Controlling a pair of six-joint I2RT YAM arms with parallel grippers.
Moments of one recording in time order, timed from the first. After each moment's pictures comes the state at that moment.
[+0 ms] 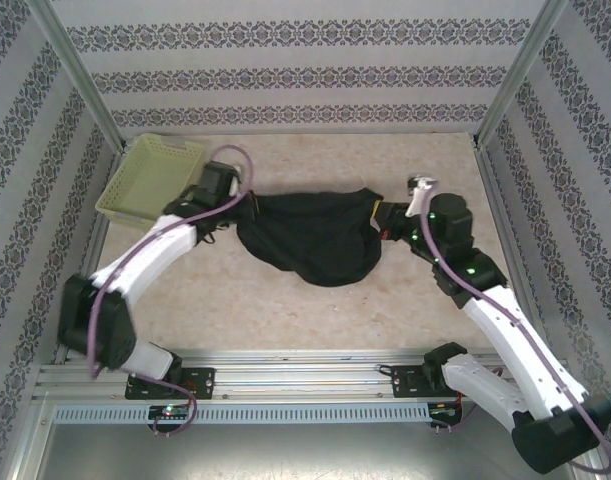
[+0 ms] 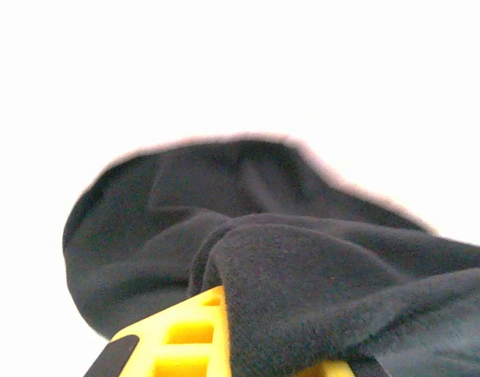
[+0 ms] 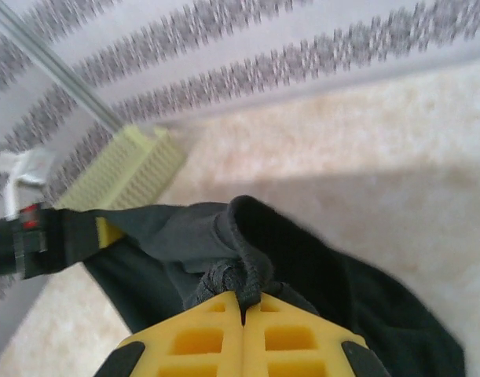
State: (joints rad) left arm -0.35 1.39 1.15 -0.44 0.10 -0.48; right arm 0.35 0.86 0.90 -0.33 -0.21 0.49
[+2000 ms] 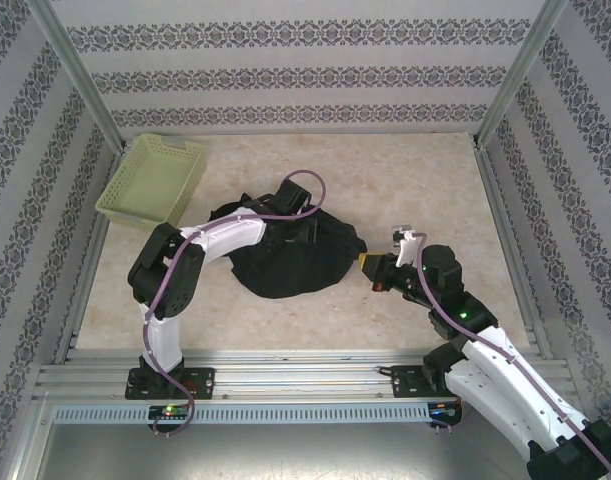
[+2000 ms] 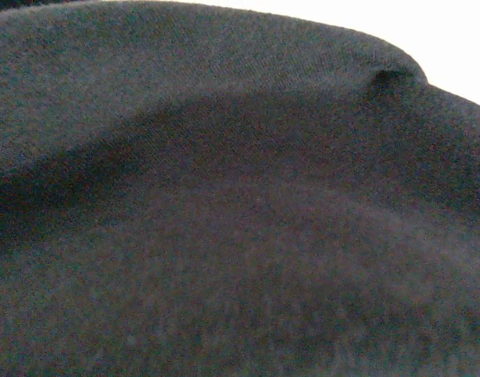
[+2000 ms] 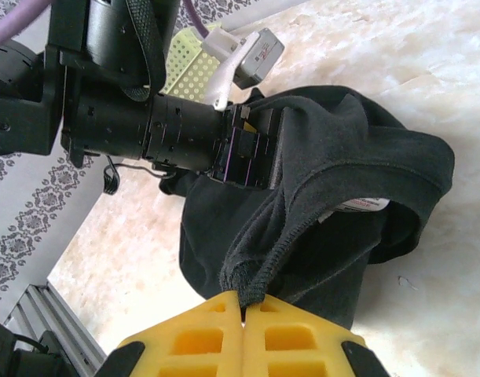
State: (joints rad) left arm -0.61 1.93 1.37 -0.44 0.02 -0.52; right arm 0.46 0.61 0.47 -0.22 -0.35 0.55
